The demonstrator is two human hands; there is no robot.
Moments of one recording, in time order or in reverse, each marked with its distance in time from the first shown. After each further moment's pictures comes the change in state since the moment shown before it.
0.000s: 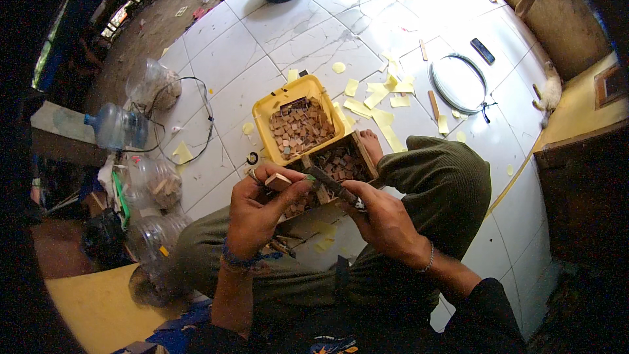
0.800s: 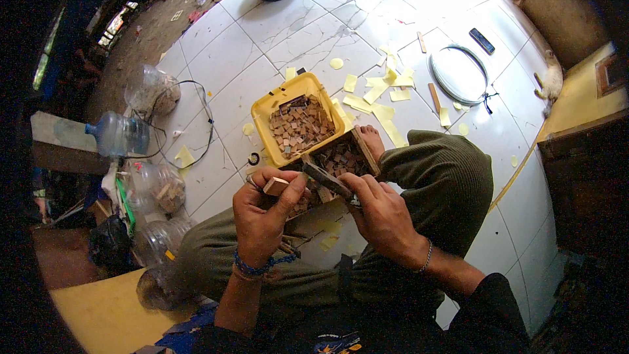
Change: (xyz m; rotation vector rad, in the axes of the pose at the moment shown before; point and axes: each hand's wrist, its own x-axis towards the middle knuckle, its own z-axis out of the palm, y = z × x) left_hand -0.004 -0.009 0.014 0.020 0.108 0.066; right_hand 0.005 0.000 0.006 -0.247 0.135 -0.141
